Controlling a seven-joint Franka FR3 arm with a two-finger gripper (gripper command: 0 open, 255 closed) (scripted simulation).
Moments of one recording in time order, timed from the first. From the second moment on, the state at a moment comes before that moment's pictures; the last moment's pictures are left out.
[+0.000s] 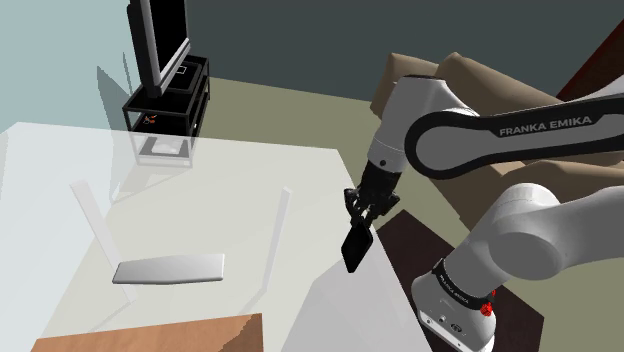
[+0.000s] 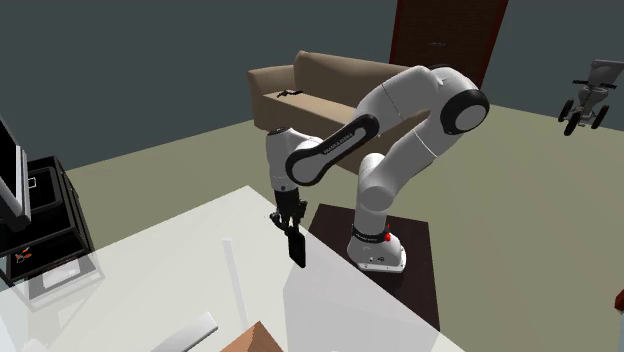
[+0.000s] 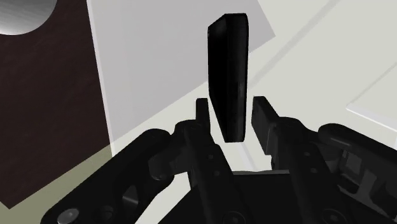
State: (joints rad) arm 0.11 -0.72 0.36 -2.92 0.44 2.12 0.67
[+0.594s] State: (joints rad) arm 0.11 -0.73 0.36 -2.92 0.44 2.12 0.68
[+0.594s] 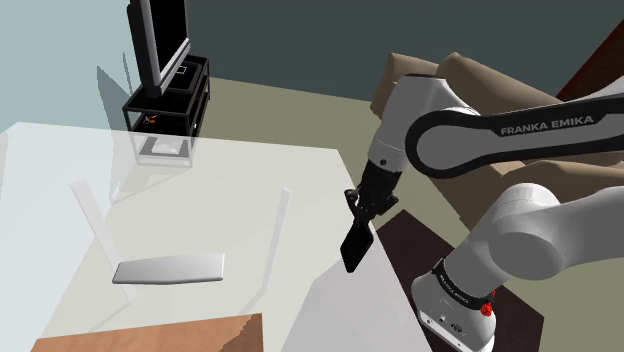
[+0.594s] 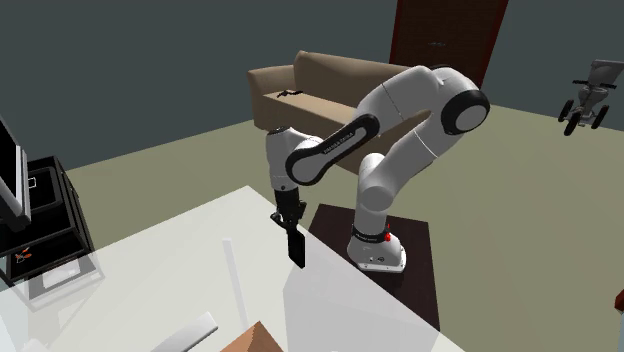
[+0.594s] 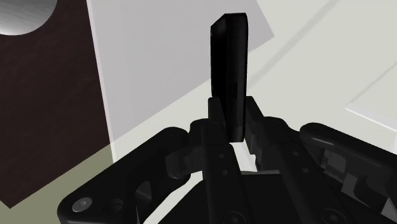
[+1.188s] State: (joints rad) arm 0.10 -0.81 0.33 -2.85 0.39 1.97 0.70
